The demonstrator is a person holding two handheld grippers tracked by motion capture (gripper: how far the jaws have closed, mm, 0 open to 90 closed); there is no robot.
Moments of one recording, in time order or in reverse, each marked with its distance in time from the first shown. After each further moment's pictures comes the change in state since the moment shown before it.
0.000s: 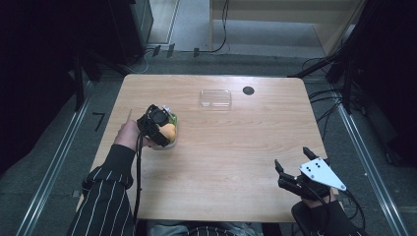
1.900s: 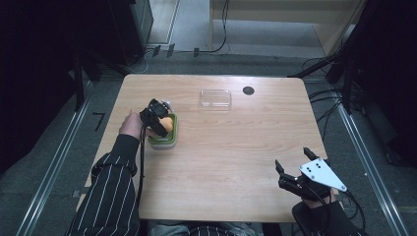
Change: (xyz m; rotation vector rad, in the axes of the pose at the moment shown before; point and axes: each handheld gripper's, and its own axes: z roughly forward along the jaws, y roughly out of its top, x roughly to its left) left arm 0.042 0.014 0.054 0.068 0.039 -0.023; right arm 0.000 -0.001 -0.001 0.002 -0.001 -0.002
